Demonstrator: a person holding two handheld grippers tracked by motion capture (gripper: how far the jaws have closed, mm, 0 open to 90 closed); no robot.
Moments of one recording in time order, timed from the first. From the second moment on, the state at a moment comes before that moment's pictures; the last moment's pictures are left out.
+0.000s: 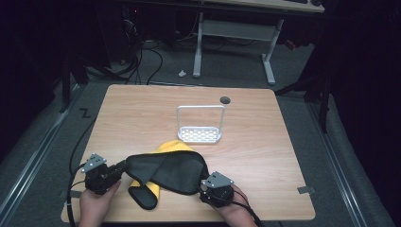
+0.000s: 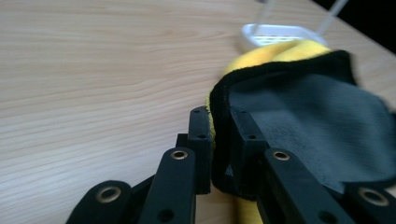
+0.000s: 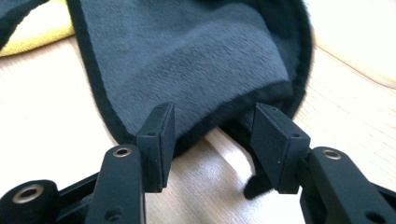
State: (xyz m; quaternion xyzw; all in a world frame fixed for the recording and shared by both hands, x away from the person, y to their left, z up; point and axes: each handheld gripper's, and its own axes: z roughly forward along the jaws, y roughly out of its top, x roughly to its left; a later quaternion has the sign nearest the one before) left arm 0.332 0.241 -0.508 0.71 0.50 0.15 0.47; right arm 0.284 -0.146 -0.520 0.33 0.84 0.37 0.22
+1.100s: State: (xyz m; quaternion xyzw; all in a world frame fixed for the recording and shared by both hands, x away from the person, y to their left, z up) left arm 0.257 0.176 -0.510 0.77 0.46 0.10 0.43; right arm 0.334 -0.162 -0.527 0.39 0.83 0.35 0.19
